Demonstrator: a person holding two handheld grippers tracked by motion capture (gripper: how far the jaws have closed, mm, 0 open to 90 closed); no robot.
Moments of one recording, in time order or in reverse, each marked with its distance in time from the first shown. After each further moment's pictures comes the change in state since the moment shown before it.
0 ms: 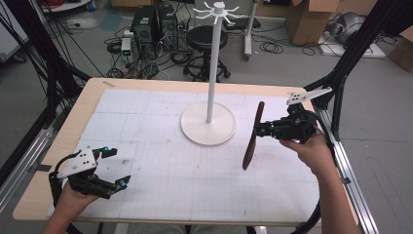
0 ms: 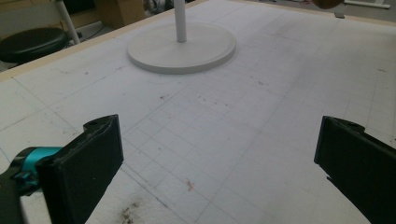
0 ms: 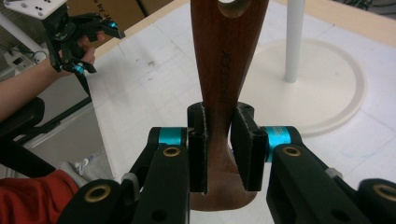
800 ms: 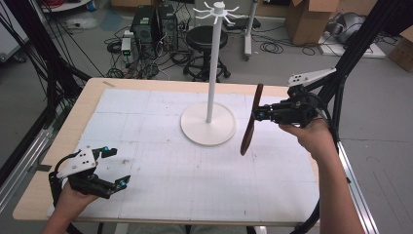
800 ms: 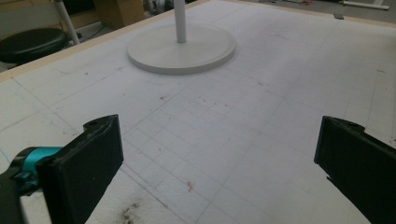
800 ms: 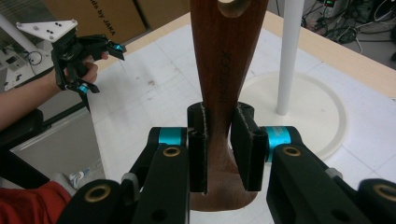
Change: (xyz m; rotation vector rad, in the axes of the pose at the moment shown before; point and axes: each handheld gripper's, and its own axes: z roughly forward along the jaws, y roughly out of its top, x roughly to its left) left arm 0.001 0.000 0.000 -0.003 -0.003 -0.002; right arm 0.008 0.041 -0.011 -0.028 -0.013 -0.057
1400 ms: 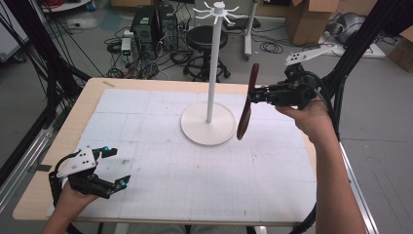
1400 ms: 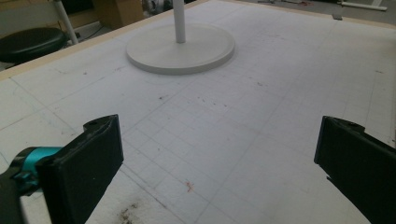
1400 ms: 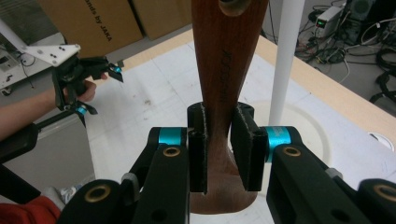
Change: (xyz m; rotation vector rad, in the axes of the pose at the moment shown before) left arm 0.001 0.000 0.000 -0.003 -0.005 -0.006; right arm 0.005 0.046 -0.004 -0.024 -0.020 -0.055
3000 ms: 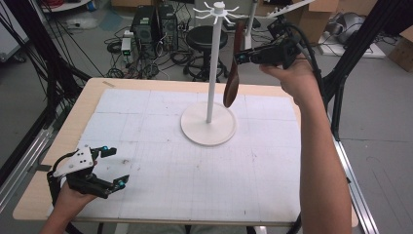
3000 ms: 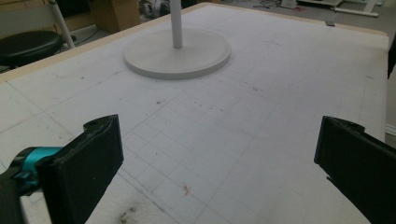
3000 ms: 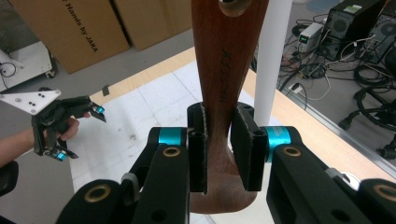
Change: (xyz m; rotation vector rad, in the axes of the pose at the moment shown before) left arm 0.001 0.002 -0.003 -0.014 -0.018 -0.002; right arm -0.009 0.085 0.017 -0.010 -0.058 -0.006
